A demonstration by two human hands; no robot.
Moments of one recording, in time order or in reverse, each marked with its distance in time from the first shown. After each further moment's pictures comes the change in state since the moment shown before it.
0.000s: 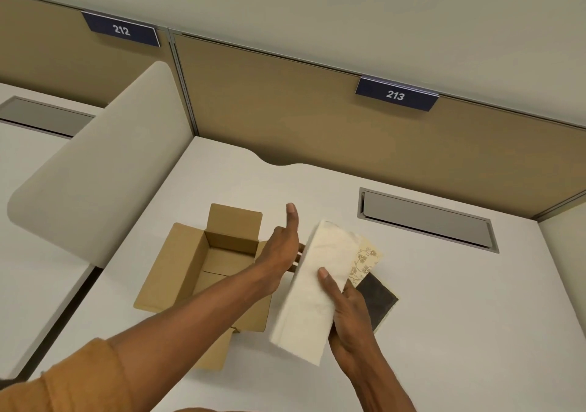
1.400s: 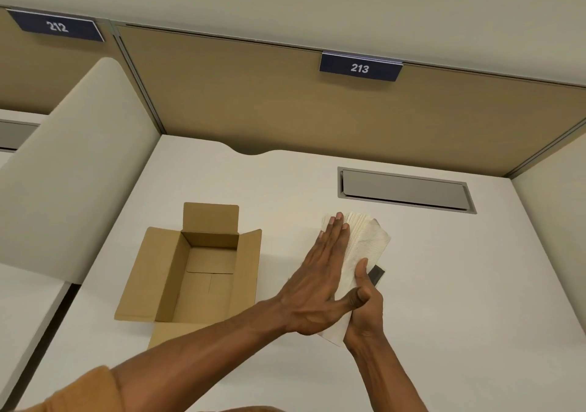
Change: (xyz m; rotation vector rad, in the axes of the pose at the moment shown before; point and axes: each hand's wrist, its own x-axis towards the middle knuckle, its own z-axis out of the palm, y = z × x) left_hand -0.021 -0.062 0.074 0.633 -0.359 0.897; right_hand 0.017 0.018 -0.058 0.428 0.176 -0.078
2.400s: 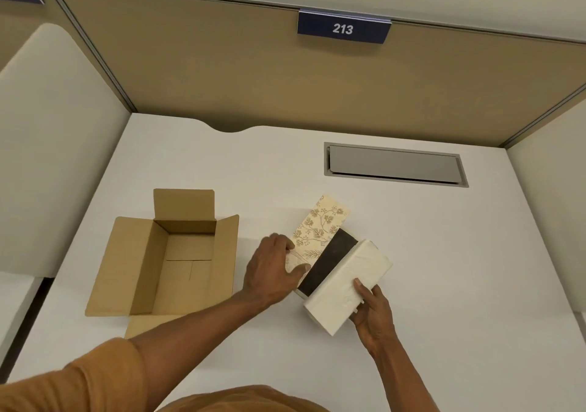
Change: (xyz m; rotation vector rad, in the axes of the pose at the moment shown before) left_hand 0.011 -0.092 0.042 0.250 0.179 -0.498; right_hand 0.060 0.004 -0.138 -0.206 0.227 0.123
